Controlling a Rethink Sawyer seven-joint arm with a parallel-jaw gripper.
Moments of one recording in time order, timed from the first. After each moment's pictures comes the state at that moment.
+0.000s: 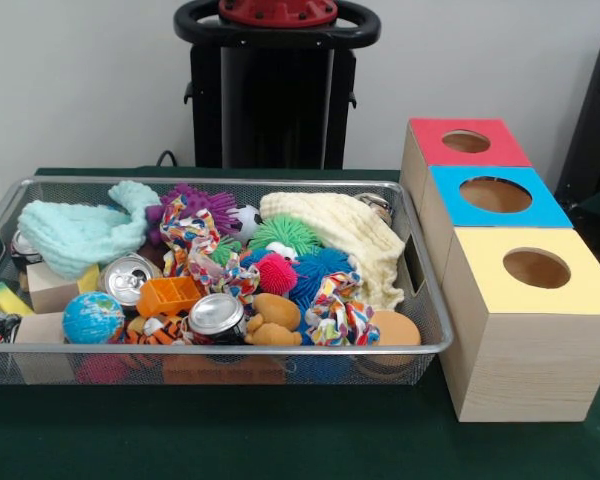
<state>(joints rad) -0.26 -1.23 -0.42 2.18 -0.08 0.72 2.02</state>
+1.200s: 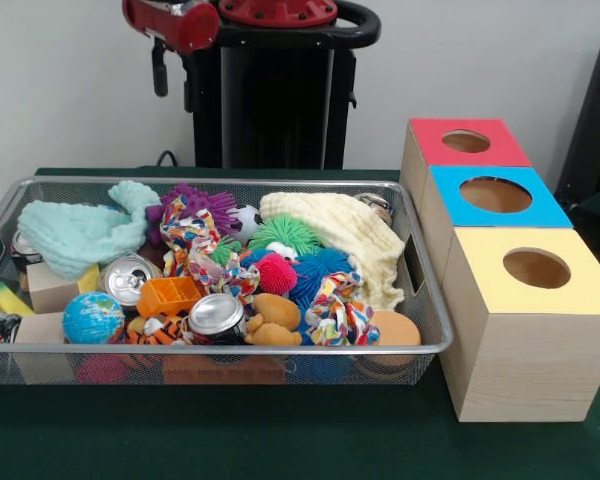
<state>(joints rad) -0.58 -0.97 0.00 2.03 -0.10 0.52 2.02</state>
